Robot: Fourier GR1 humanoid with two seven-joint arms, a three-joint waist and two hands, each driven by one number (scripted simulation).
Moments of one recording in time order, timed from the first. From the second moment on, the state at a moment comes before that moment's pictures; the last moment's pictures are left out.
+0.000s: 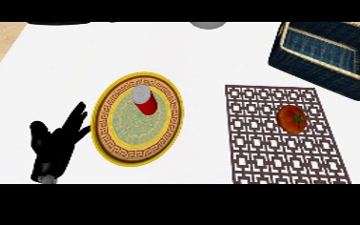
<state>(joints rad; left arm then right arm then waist) 0.07 0.40 -0.20 -1.48 0.30 0.20 0.18 0.07 -1.21 -0.34 -1.72 0.15 0.48 -0.67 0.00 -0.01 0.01</state>
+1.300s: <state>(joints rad) 0.07 0.37 -0.17 -1.48 0.28 0.16 0.18 -0.07 -0.92 0.03 -1.56 0.49 0.30 -0.72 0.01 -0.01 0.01</state>
